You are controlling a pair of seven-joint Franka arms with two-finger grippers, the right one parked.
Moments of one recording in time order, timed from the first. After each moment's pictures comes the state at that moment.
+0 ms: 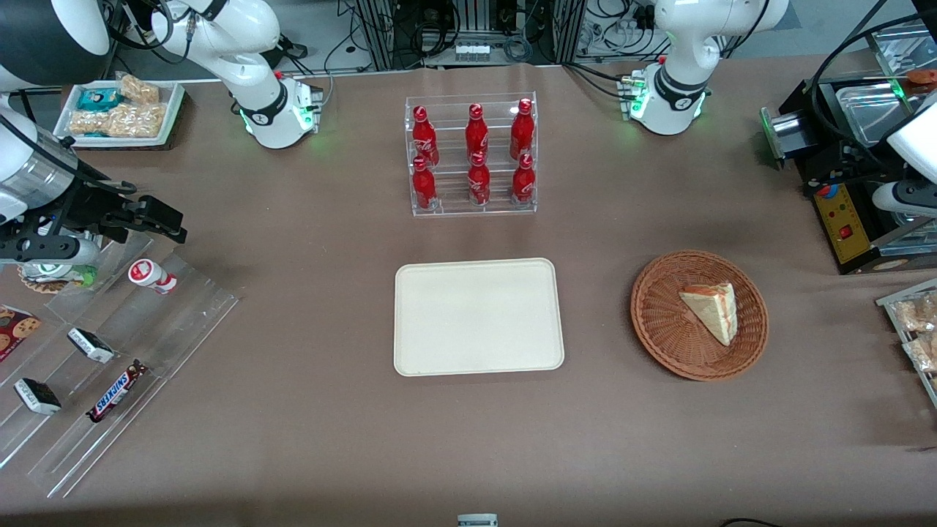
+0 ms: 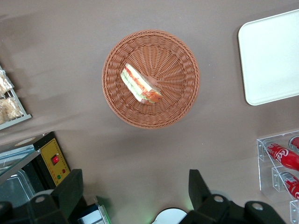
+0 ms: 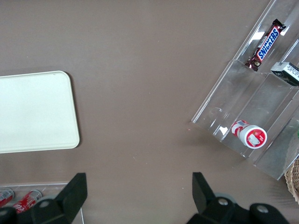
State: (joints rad) arm -0.02 0.00 0.01 -1.52 0.01 1.43 0.20
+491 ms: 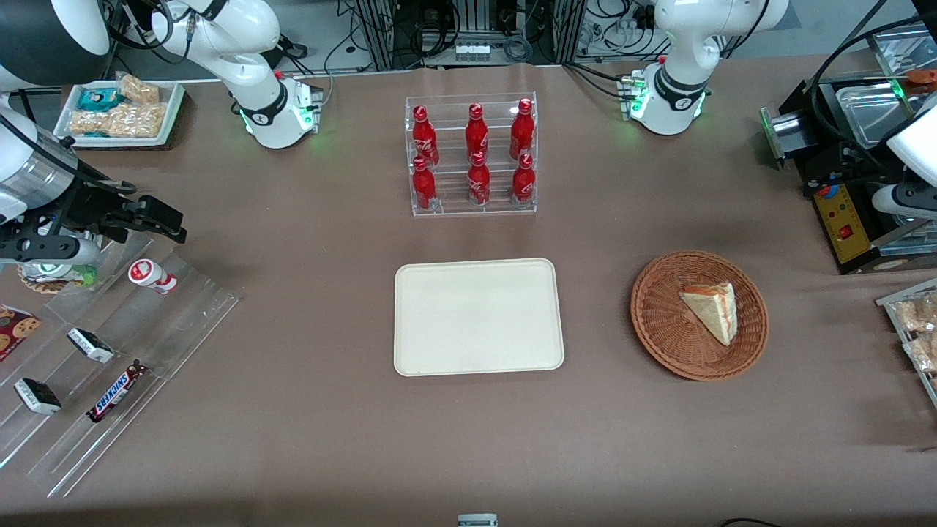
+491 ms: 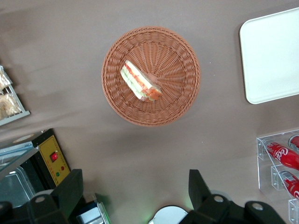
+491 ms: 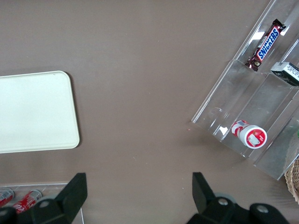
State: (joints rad) arm -0.02 0.01 0.01 -1.52 0.01 1.41 0.19
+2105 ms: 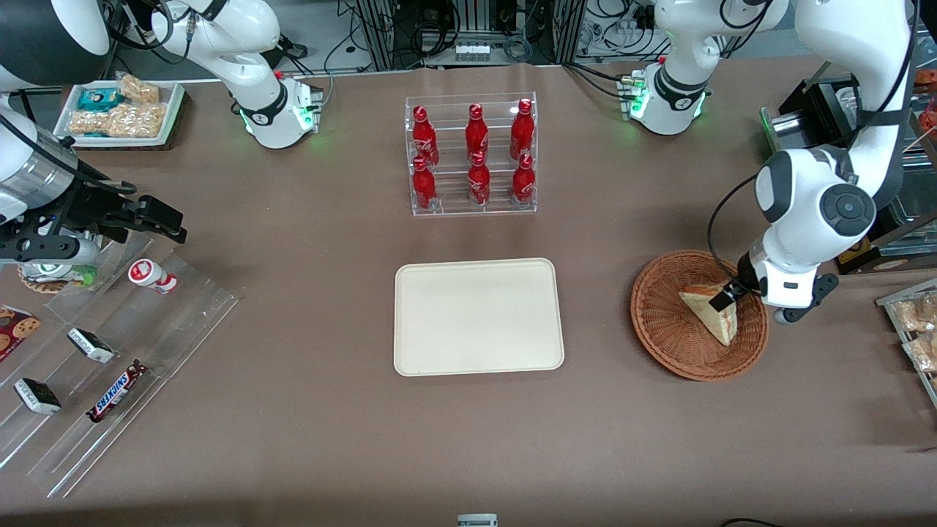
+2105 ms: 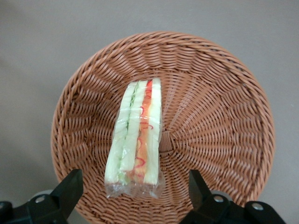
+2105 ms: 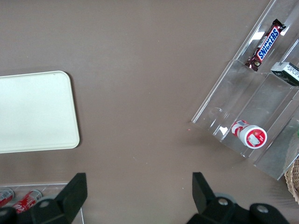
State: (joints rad) arm -0.04 0.21 0.01 -2.17 0.03 2.37 -0.75
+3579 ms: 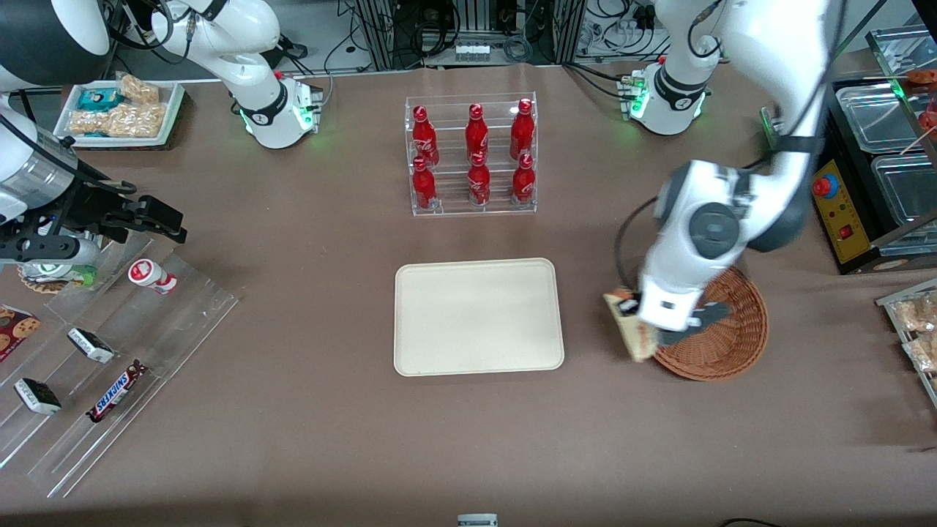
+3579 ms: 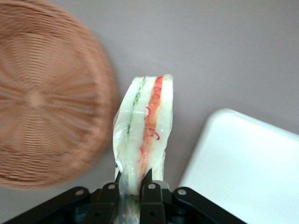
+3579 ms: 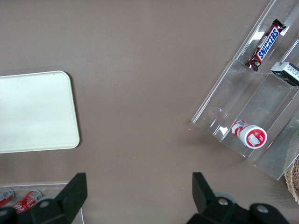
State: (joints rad) arm -0.41 0.38 -0.01 -1.78 0.03 2.15 -0.80
